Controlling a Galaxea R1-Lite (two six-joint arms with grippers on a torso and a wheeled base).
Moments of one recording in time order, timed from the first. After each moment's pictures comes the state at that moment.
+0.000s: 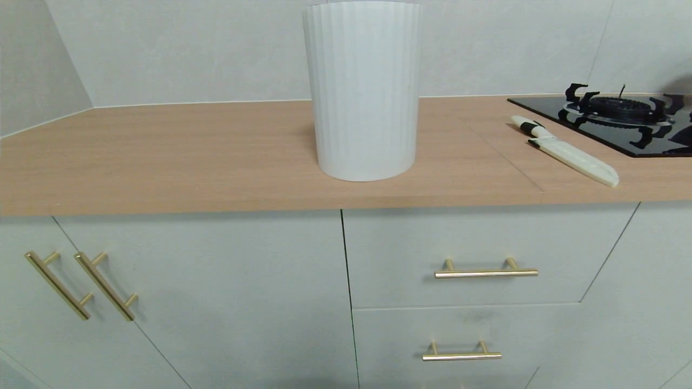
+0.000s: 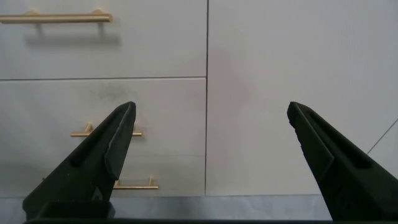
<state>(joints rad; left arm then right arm) 0.01 0.00 0.00 0.00 0.06 -0.01 0.00 0.00 0.00 0.00 0.00 -0.01</state>
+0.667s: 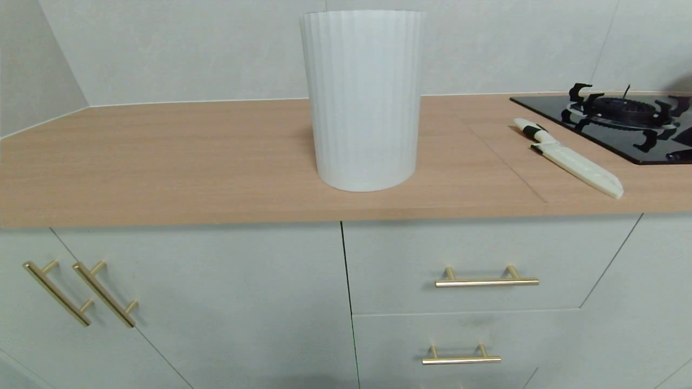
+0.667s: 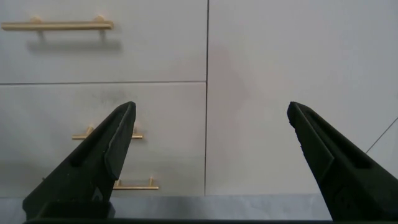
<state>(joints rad) 0.01 0.00 0.00 0.00 0.06 -0.01 0.00 0.00 0.00 0.00 0.00 0.00</state>
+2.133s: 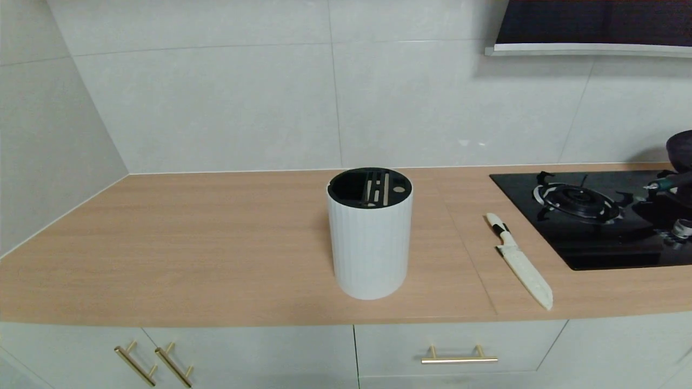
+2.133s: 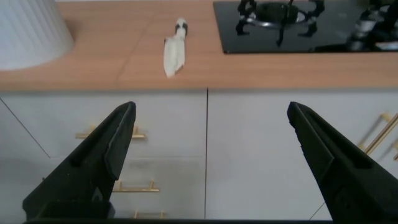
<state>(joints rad) 0.01 0.00 0.00 0.00 0.06 -0.01 0.00 0.00 0.00 0.00 0.00 0.00</state>
